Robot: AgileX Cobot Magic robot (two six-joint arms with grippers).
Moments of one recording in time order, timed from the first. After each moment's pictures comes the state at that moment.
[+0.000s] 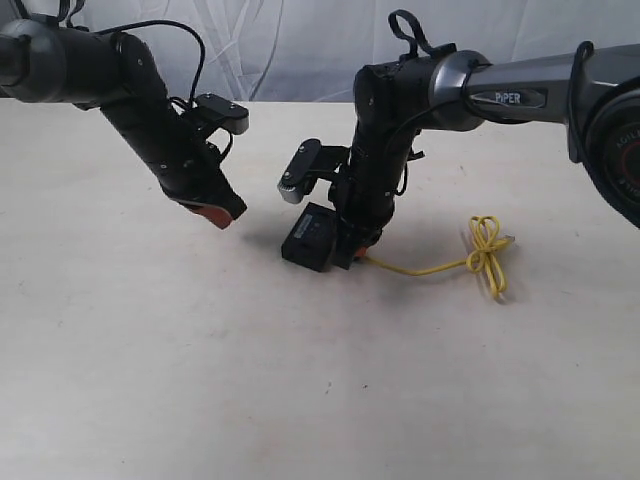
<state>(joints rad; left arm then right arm) -0.29 2.14 -1.50 -0.38 0.84 0.67 0.53 2.27 -1.66 0.12 0.94 -0.79</state>
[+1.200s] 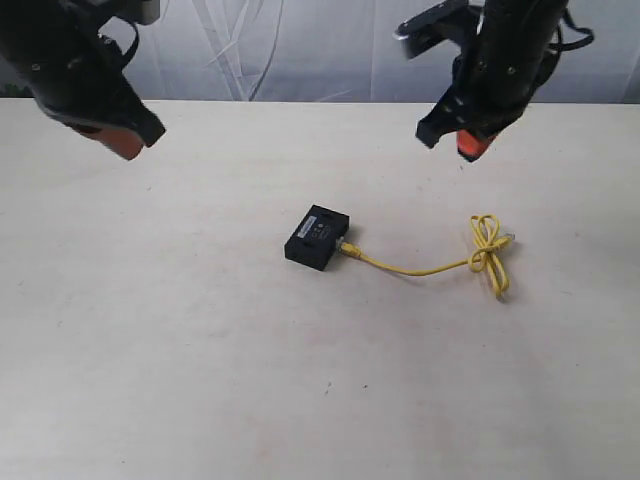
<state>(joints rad) -0.29 1.64 -1.39 -0.10 1.08 0.37 0.34 1.91 -1.66 -0.03 1.21 -0.32</state>
